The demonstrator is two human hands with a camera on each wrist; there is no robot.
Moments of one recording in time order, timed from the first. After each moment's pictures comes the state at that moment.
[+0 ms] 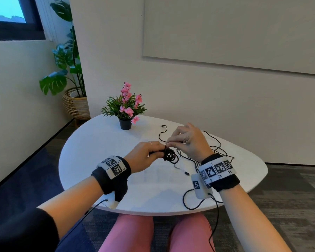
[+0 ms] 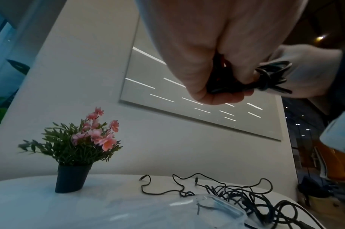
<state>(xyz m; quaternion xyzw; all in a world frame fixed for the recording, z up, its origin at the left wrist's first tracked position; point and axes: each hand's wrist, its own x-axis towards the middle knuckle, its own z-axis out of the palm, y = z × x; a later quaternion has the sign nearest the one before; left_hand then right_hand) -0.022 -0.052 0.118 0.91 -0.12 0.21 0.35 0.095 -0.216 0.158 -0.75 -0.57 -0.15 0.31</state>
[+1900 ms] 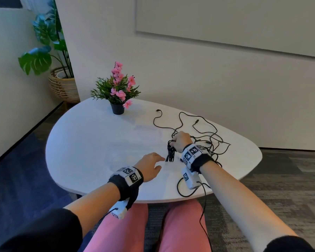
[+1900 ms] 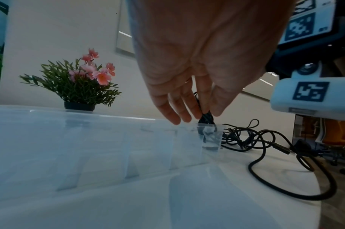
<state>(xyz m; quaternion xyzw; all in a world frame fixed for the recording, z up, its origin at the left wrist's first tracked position) 0.011 -0.082 0.020 0.96 0.05 -0.01 0.29 0.150 -0.179 0.073 -0.95 -0.22 0.13 0.21</state>
